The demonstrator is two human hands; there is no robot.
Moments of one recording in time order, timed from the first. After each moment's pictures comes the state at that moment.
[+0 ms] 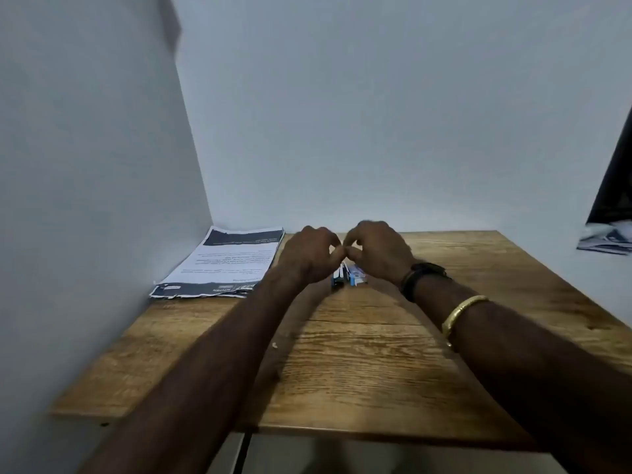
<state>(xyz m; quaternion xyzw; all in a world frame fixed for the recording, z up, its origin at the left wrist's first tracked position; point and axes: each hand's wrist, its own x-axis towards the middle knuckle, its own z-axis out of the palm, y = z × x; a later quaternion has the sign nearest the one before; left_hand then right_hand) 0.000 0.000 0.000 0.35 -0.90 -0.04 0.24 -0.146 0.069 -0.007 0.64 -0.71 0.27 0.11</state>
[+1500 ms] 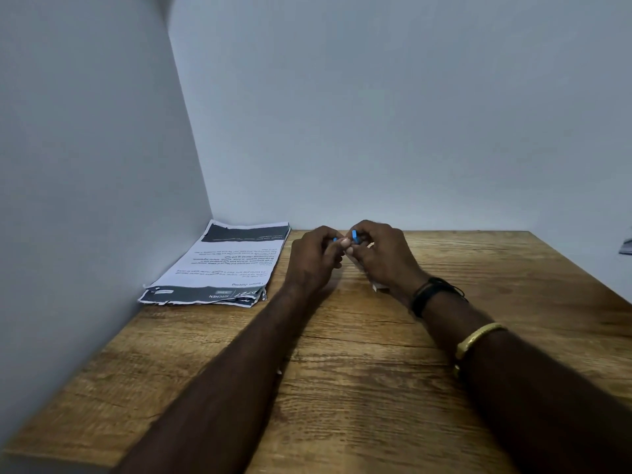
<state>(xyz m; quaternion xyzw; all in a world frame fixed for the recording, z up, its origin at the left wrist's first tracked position) -0.014 -0.049 -0.049 0.29 -0.76 -0.34 0.47 -0.154 0.022 -0.041 0.59 -0.64 0.50 -0.04</state>
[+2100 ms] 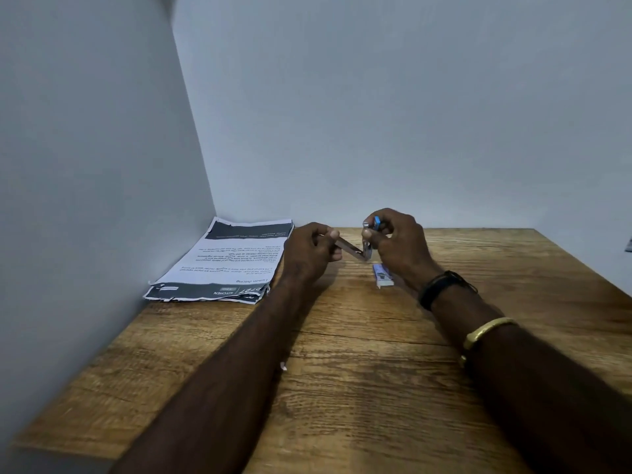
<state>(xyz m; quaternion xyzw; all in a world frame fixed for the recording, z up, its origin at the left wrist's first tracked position) -0.010 -0.057 -0.047 0.33 -0.68 -0.44 0.48 -0.164 0.023 -0.034 0.51 -0.63 0.59 -0.06</state>
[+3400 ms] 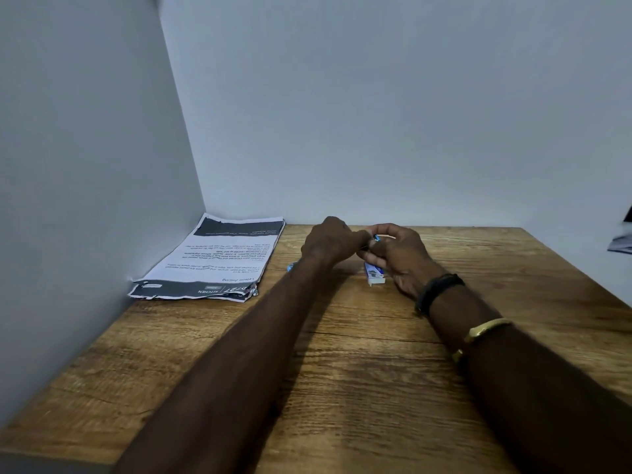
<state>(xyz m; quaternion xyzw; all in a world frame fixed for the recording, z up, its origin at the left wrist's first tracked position) -0.061 -0.054 -0.020 0.46 -0.79 -0.31 0.26 -0.177 0.019 -0.050 0.29 -0.53 0.70 -0.37</state>
